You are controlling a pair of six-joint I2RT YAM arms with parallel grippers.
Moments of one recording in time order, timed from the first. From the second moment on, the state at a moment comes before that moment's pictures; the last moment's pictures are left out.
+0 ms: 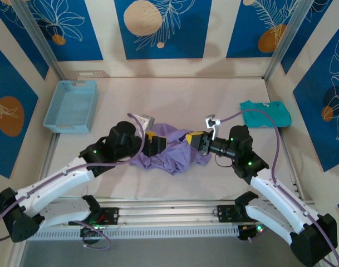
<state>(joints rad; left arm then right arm) -0.87 1.06 0.95 -0.36 0.06 -0.45 0.48 0.81 0.58 0.04 -0.60 0.52</state>
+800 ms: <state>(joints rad) -0.73 1.31 0.99 -0.44 0.25 -0.29 0.44 0.75 0.62 -0.11 -0.68 0.42</state>
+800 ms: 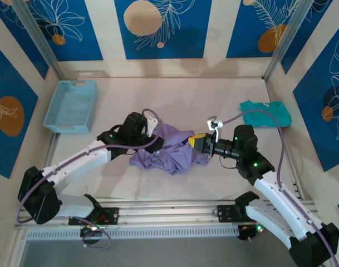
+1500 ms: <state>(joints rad) -0.72 1.30 0.93 -0.39 0.34 -0.28 0.42 0.73 0.62 -0.13 -0.68 0.42</state>
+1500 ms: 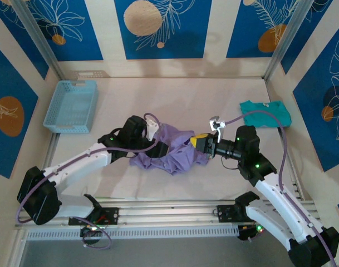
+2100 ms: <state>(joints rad) -0.72 1.19 0.85 -0.11 0.61 -0.36 0.39 0.70 0.62 -0.25 -0.60 0.31</state>
